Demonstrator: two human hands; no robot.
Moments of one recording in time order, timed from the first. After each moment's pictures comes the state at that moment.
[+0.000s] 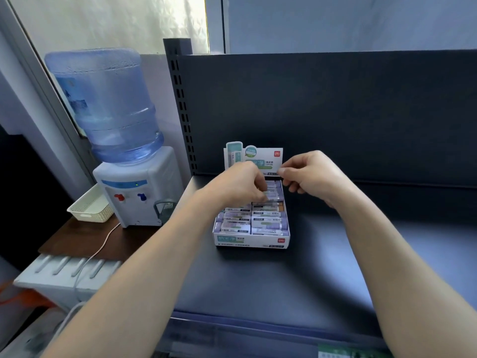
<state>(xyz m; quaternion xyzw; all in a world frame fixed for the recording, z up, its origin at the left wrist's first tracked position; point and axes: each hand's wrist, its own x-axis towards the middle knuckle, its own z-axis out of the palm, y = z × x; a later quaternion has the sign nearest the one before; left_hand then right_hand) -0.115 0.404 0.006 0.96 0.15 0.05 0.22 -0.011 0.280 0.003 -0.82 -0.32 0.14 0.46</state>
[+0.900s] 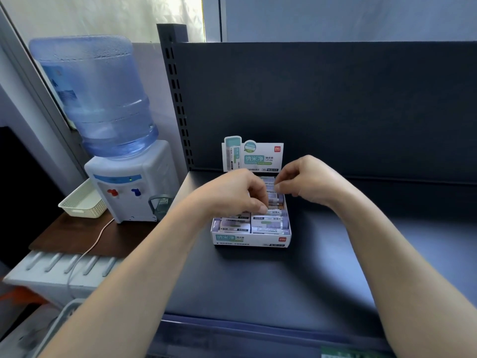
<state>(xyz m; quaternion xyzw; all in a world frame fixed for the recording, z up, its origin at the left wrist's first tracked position) -0.139 0.401 0.007 0.94 0.11 -0.01 0.31 -0.013 0.283 -0.004 -0.85 -0.37 0.15 0.34</state>
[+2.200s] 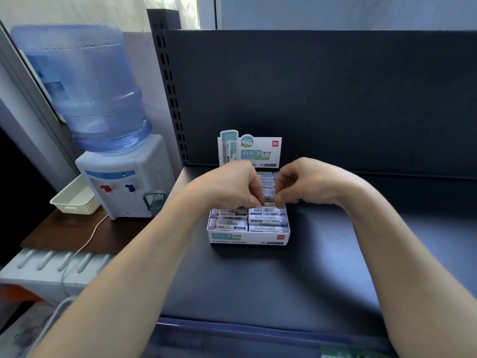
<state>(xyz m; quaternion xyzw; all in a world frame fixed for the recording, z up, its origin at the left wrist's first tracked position) -0.125 0.408 0.005 0.97 0.10 -0.02 0.24 -0.018 0.276 0.006 -0.85 -0.42 0.21 0.24</state>
